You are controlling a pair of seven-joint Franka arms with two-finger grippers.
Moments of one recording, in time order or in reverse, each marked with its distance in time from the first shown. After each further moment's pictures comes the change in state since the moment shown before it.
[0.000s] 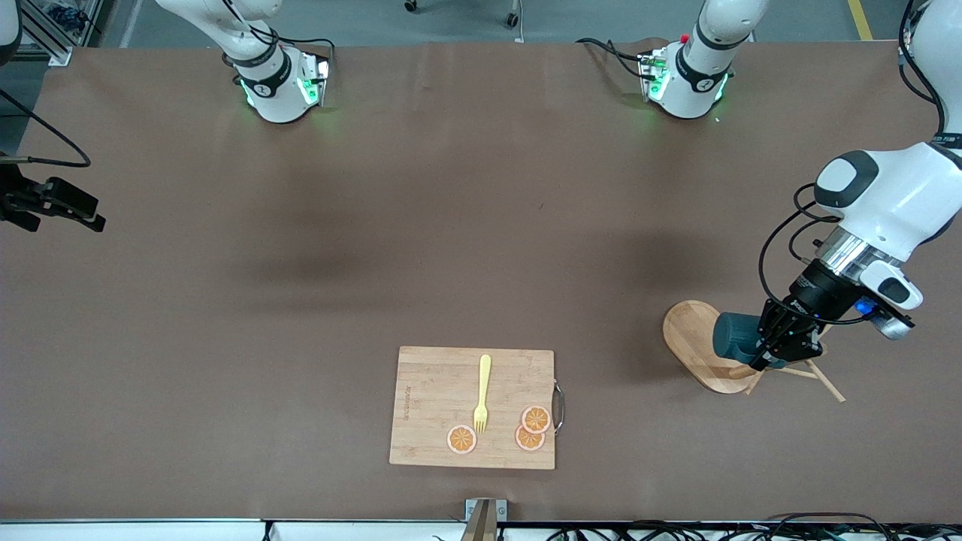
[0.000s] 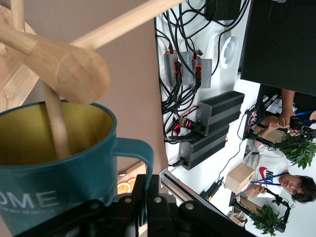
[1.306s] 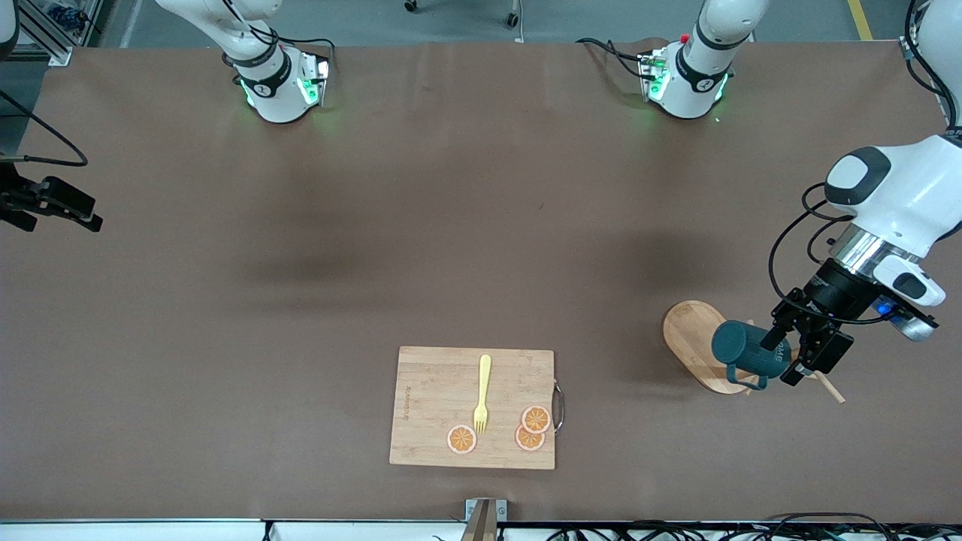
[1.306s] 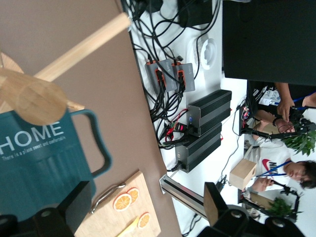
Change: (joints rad) left arm 0.003 -0.062 -0.006 0.029 0.005 -0.021 0.135; right arm 0.002 0.000 0.003 0.007 -0.001 0.001 0.000
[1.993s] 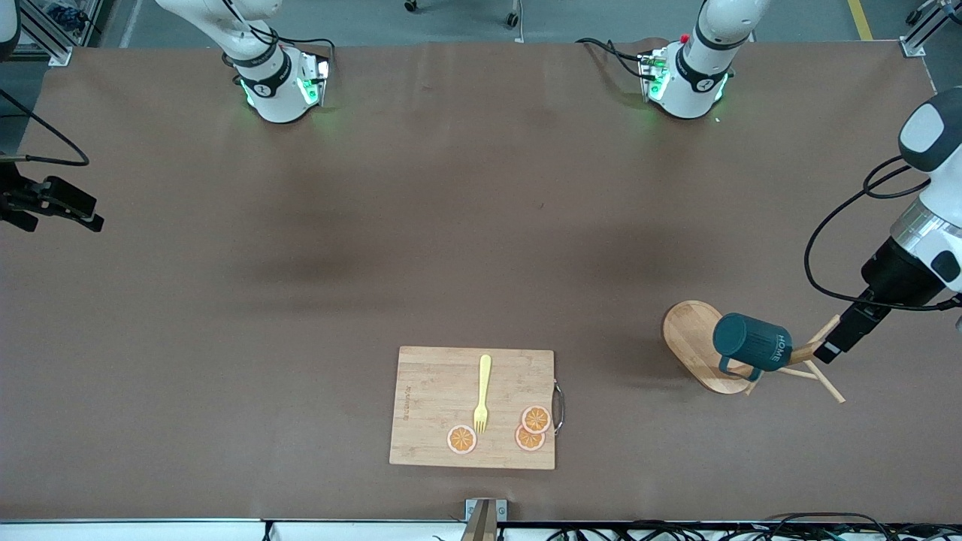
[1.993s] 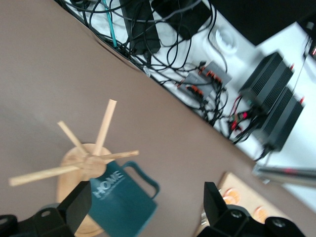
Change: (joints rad) left arm -0.001 -0.153 -0.044 0.254 0.000 -0.593 0.579; right arm 0.000 0.000 0.001 0.001 0.000 0.000 0.000
